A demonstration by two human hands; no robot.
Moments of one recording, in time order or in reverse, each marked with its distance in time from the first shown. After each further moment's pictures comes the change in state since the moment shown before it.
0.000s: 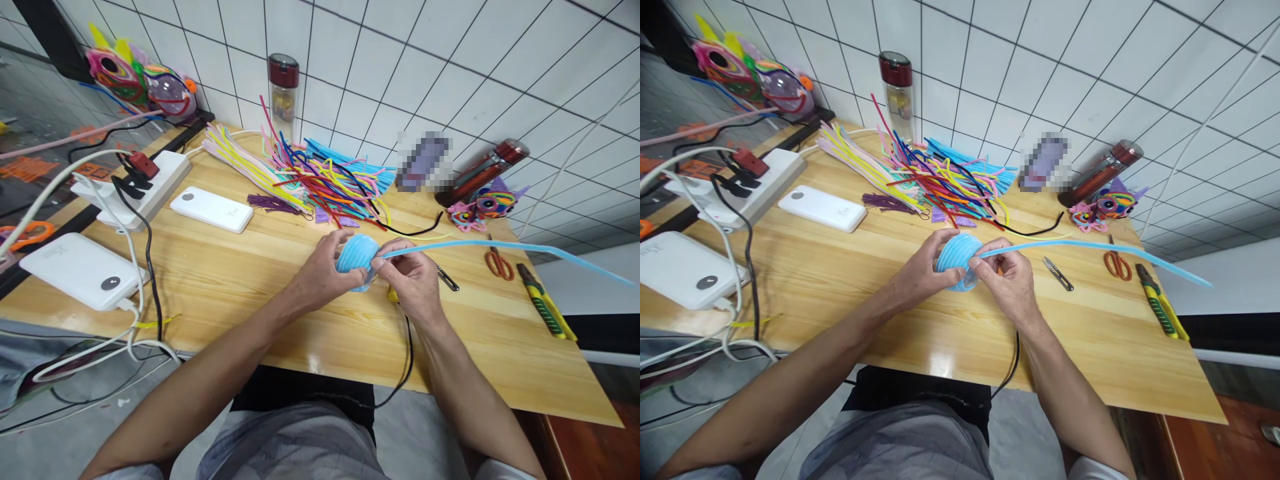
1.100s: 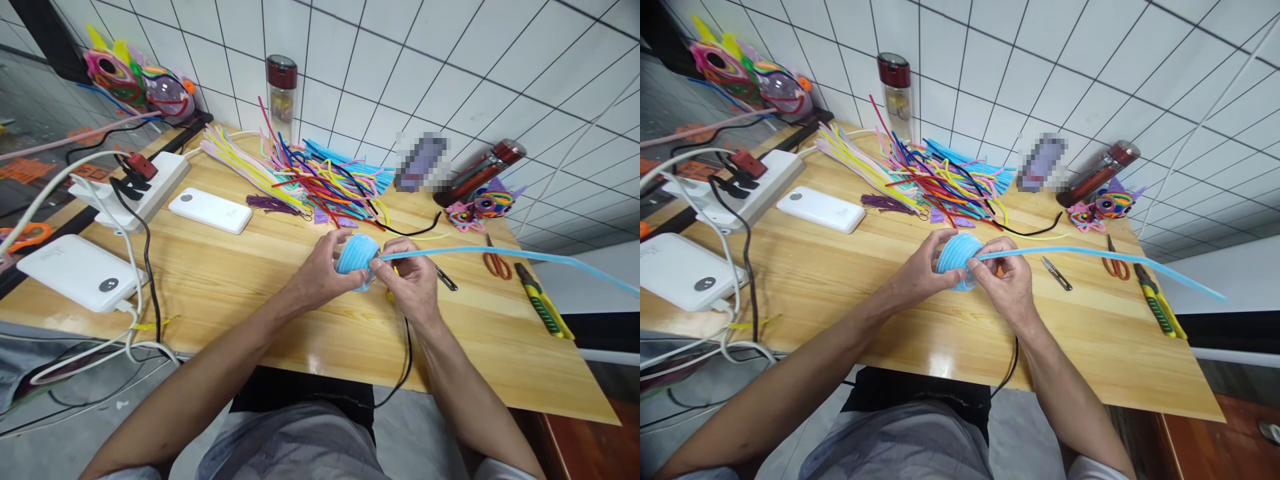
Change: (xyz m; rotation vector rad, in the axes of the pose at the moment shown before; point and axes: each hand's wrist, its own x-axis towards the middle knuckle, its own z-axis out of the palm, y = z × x) left_hand 0.000 0.000 0.000 -0.017 0.005 0.008; right_hand -0.001 -0.001 0.000 -0.075 0.051 -0.145
